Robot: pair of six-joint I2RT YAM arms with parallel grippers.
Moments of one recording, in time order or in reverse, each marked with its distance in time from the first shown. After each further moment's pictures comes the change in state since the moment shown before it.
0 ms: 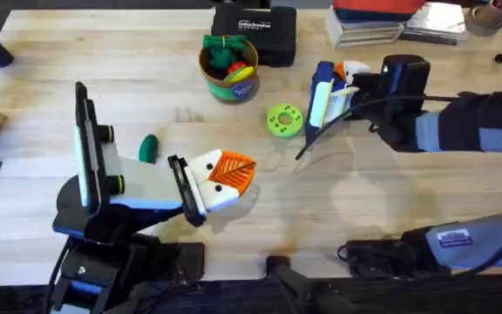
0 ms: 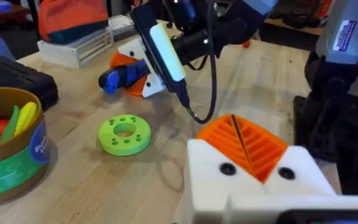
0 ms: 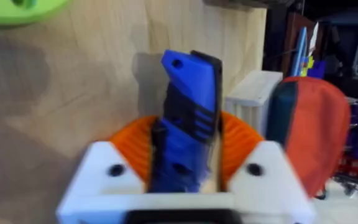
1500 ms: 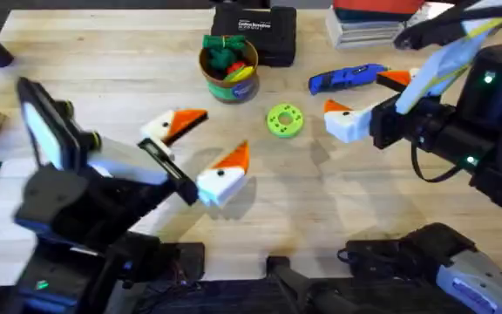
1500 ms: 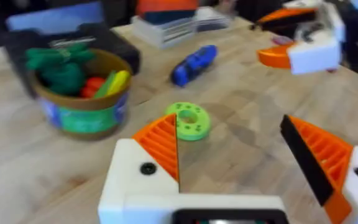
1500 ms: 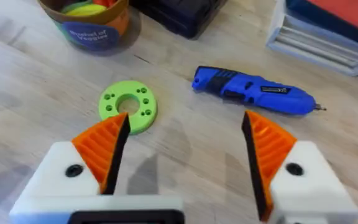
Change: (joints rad) left arm 0.000 0.090 0.182 -0.198 -0.394 -0.091; right arm 0.209 -0.908 0.092 -0.974 0.023 1.298
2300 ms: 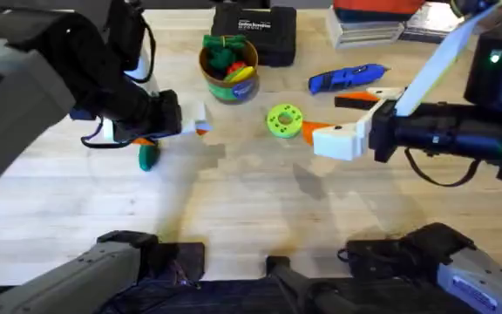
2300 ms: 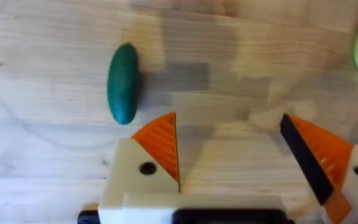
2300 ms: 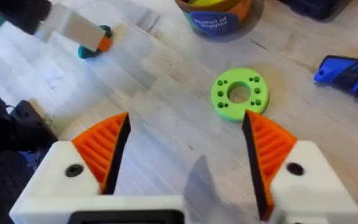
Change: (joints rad) left arm 0.086 1.145 0.795 -0.833 -0.482 -0.192; right arm 0.000 0.057 0.117 -0.173 -0.450 0.122
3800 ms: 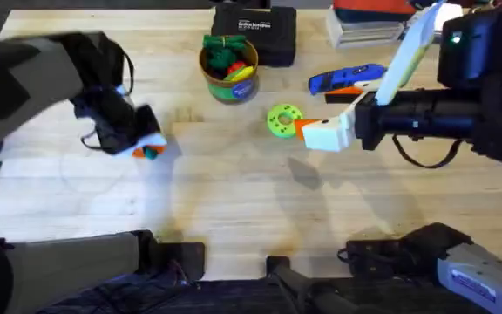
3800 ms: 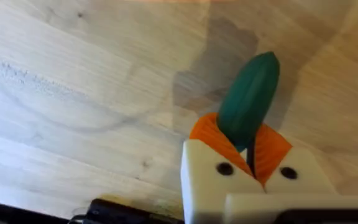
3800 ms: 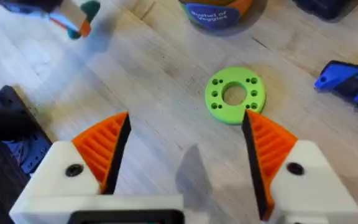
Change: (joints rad) left arm 0.246 0.244 -0.068 0.092 -0.083 -0.050; right arm 0.000 0.156 0.048 0.017 -0.006 -0.098
